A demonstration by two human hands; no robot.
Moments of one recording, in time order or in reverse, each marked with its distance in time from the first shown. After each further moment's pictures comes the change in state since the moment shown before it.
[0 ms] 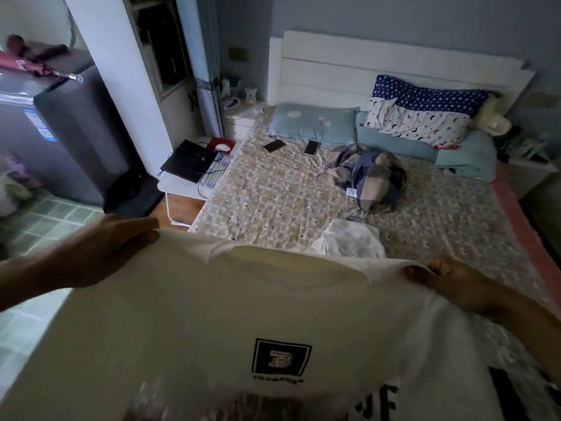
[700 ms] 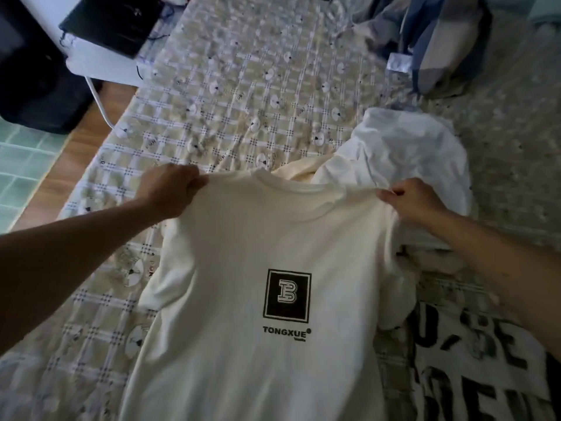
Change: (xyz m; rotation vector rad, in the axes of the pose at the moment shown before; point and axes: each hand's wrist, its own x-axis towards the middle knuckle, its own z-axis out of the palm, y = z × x) left_hand 0.087 -0.186 0.510 0.112 -0.296 -0.414; right_hand 0.393 0.314 0.161 -0.342 0.313 0.308
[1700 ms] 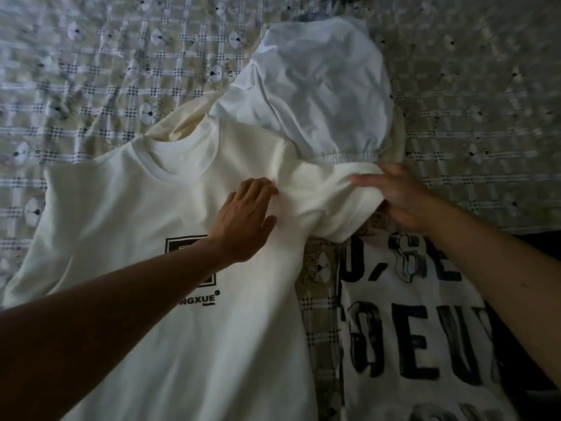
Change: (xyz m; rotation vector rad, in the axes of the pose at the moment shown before) left_hand -0.074 0.288 0.155 -0.172 -0.165 0.465; right_hand -0.073 0.170 0.006 0.933 -0.150 0.219
